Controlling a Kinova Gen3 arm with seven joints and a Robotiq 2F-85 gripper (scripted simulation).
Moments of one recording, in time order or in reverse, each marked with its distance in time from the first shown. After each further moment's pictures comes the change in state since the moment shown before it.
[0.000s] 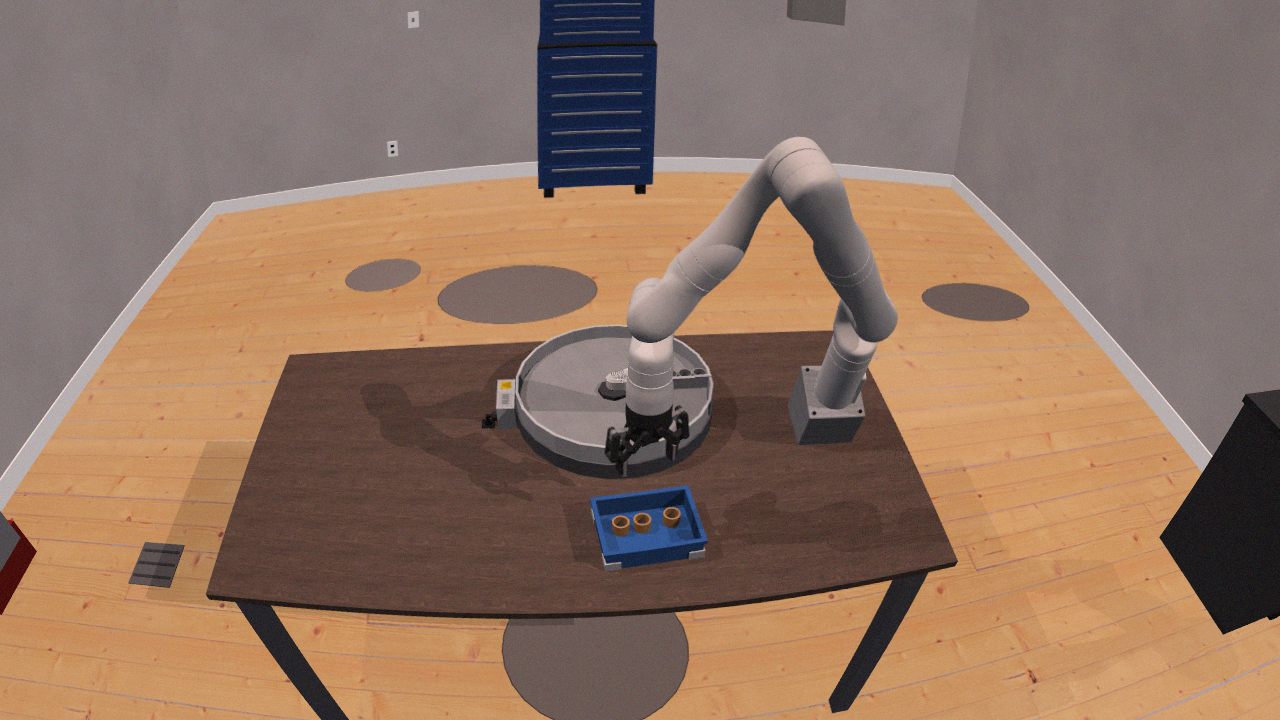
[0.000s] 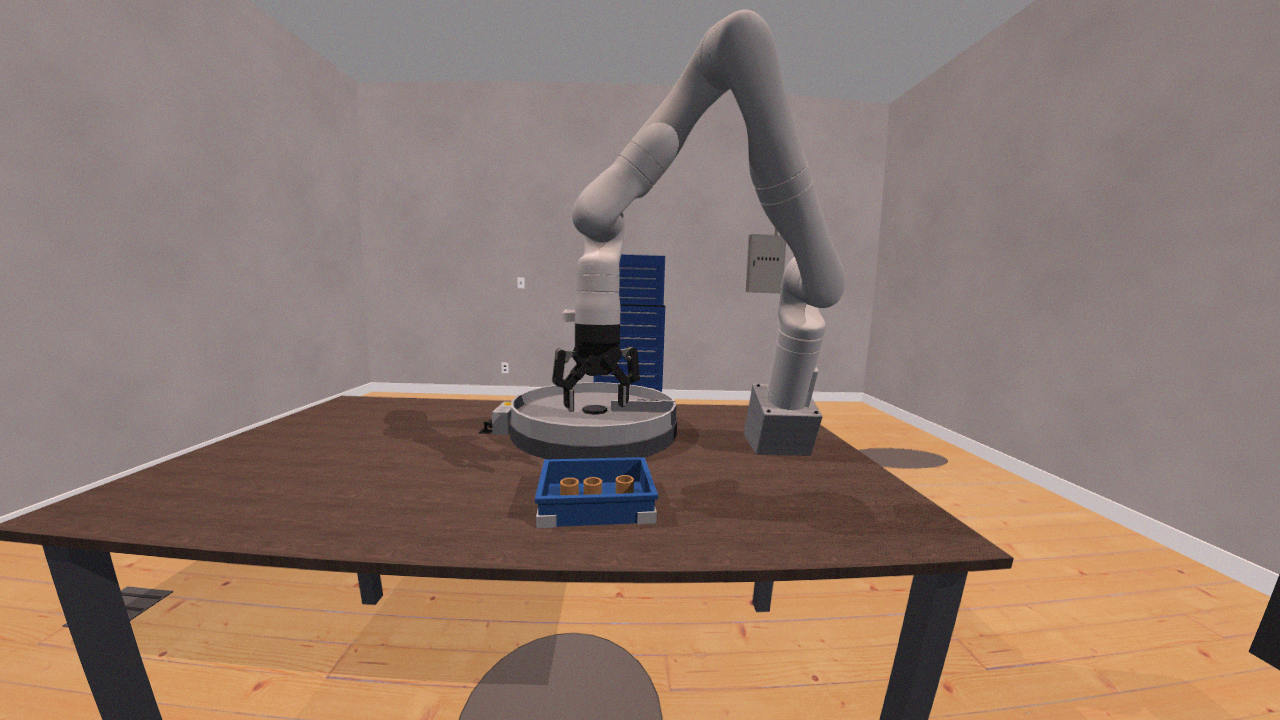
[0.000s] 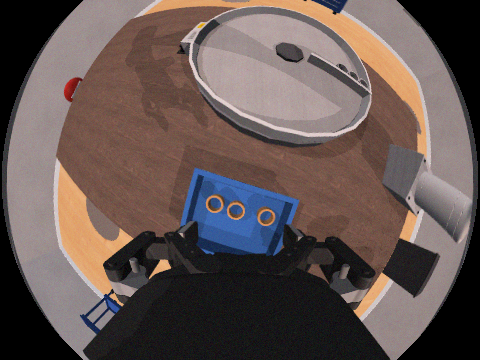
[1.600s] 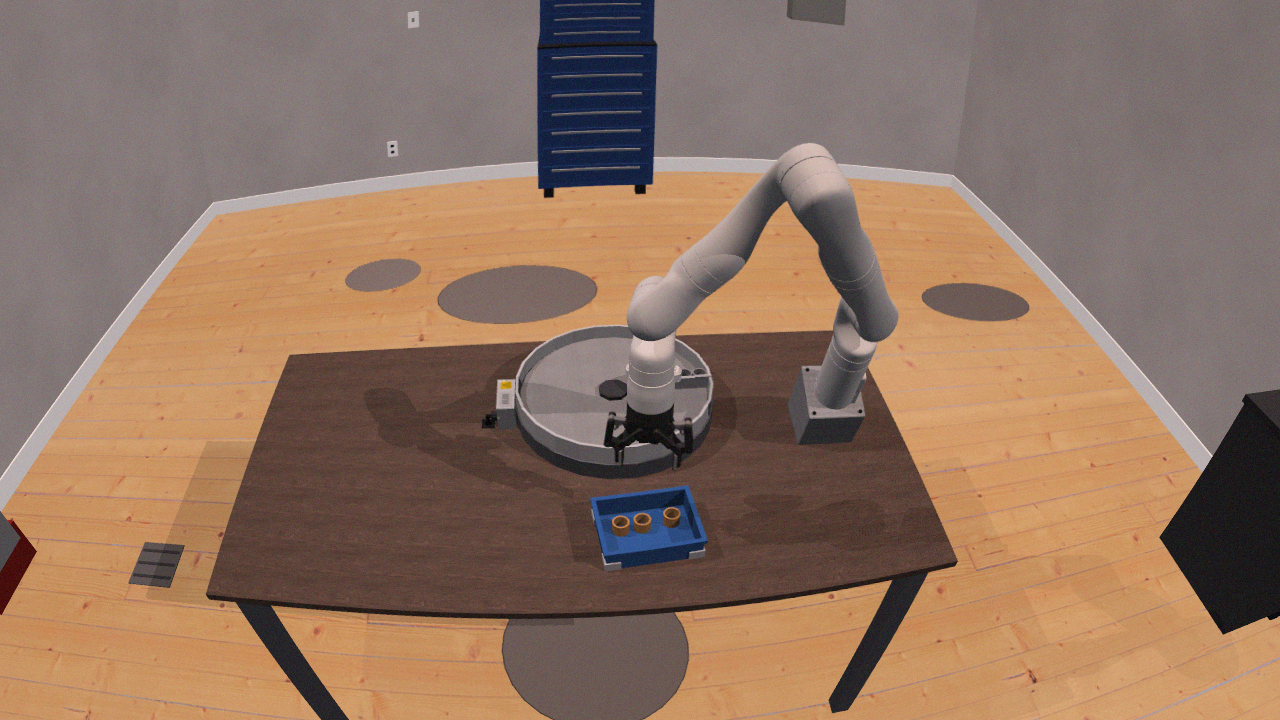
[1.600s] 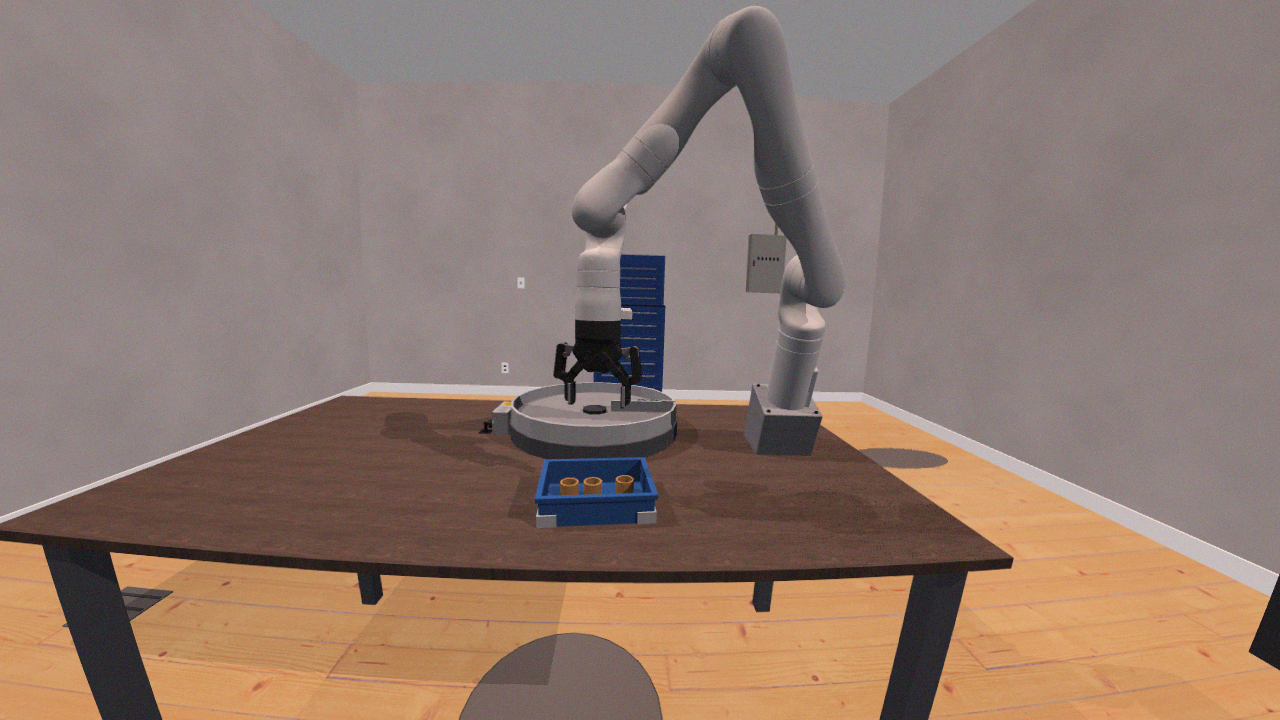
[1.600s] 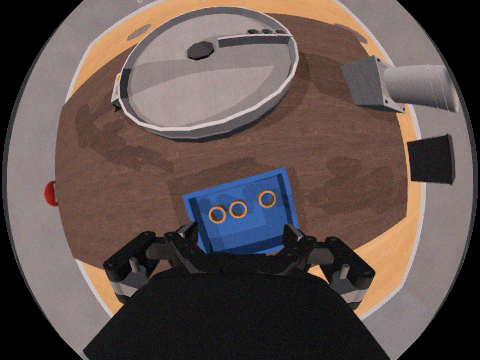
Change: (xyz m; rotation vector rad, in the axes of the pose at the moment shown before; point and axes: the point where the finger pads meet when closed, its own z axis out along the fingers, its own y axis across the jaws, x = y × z) arm -0.005 -0.001 -0.006 -0.001 0.000 0.572
